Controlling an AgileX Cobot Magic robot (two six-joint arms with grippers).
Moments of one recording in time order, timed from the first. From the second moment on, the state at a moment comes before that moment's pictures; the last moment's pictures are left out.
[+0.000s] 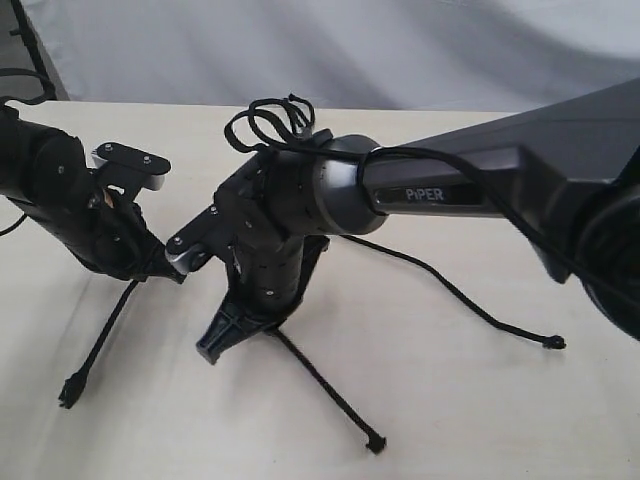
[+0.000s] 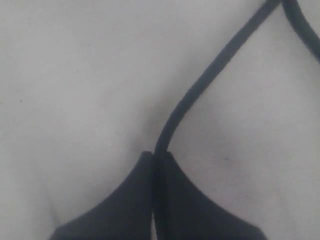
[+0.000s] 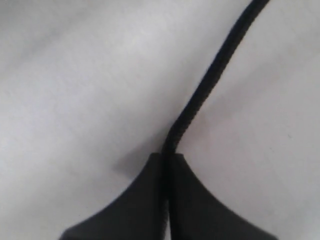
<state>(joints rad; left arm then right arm) -0.19 1.84 -0.94 -0.03 0.39 0.12 0.76 2.17 -1.48 -0.13 0.79 0.06</state>
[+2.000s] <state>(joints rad) -0.19 1.84 -0.94 -0.01 0.48 0.12 0.19 1.94 -1.29 0.19 0.77 -0.62</state>
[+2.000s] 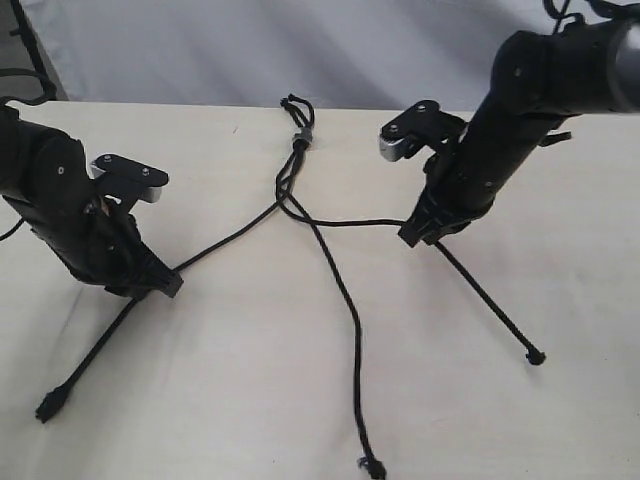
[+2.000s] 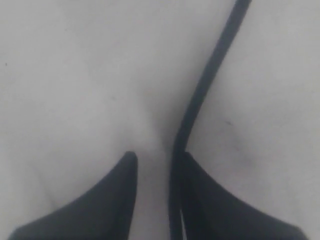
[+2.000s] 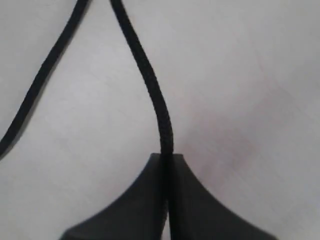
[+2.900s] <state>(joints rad) -0.61 1.81 -1.06 -0.27 0.38 0.13 0.16 2.08 -1.29 0.18 0.69 -0.56</state>
